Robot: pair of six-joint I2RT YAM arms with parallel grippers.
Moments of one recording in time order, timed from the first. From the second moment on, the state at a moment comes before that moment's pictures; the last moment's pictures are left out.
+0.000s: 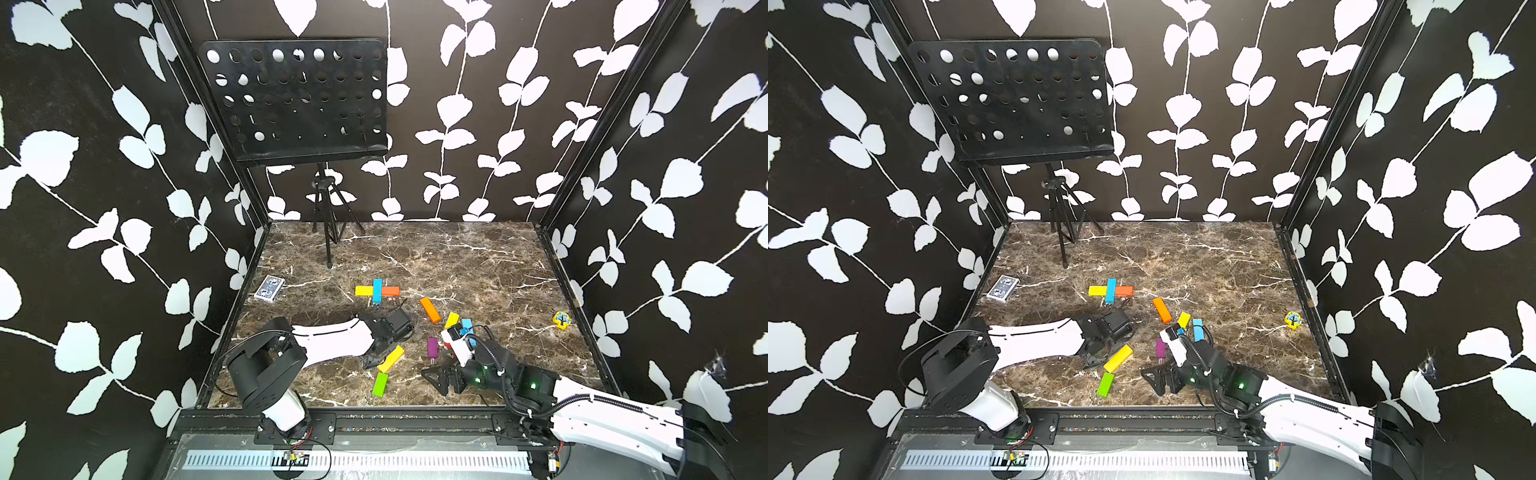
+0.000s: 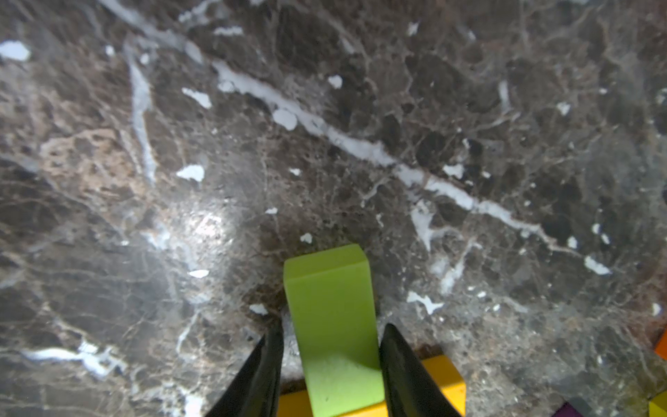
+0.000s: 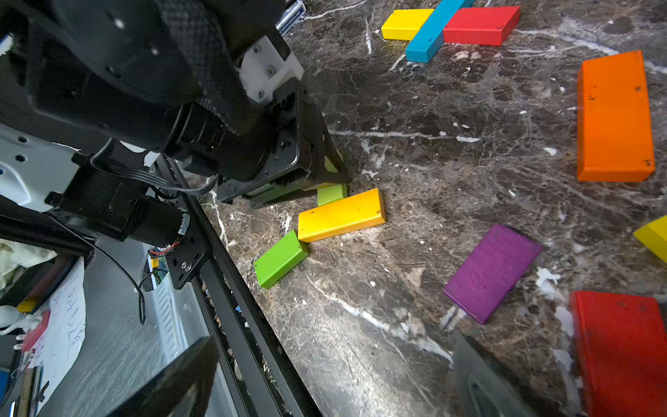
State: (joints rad) left arm -0.99 1.59 0.86 -0.68 -0.22 -1.65; right arm 1.06 0.77 0.30 -0.06 -0.10 0.52
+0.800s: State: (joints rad) left arm -0.79 1.58 0.97 -0.81 -0.22 -1.20; right arm 1.06 0.84 0.35 -0.10 -0.07 0.51
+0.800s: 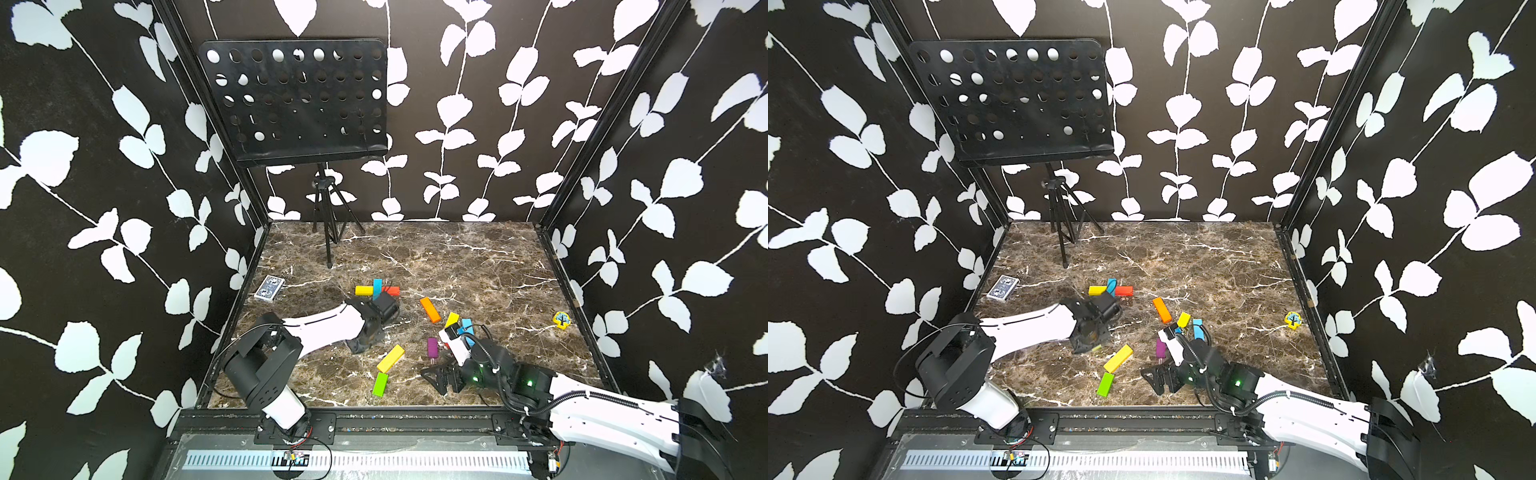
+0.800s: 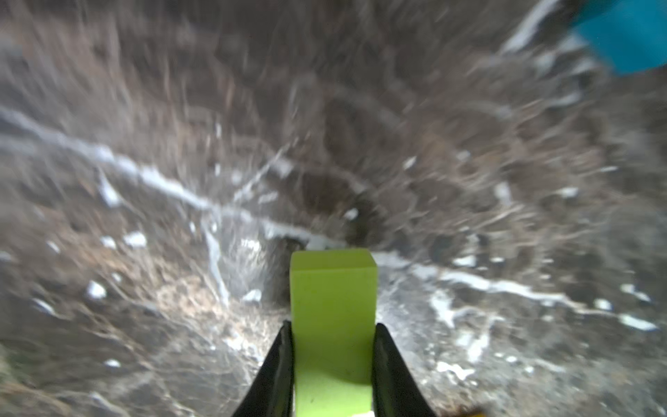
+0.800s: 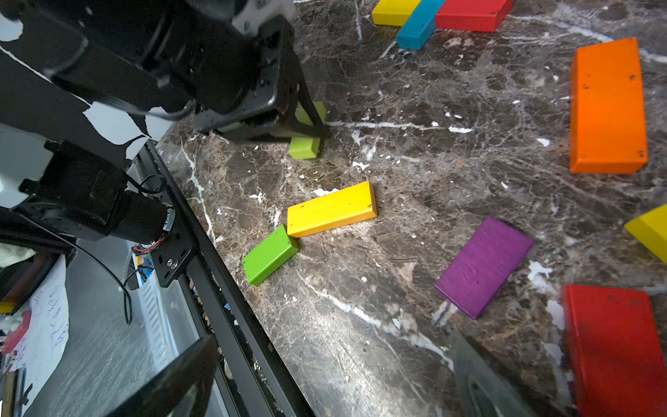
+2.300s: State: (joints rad) left arm -0.67 1.85 1.18 -0.69 -0.13 -0.63; right arm 0.57 1.22 0.62 -0.05 -0.43 0.54
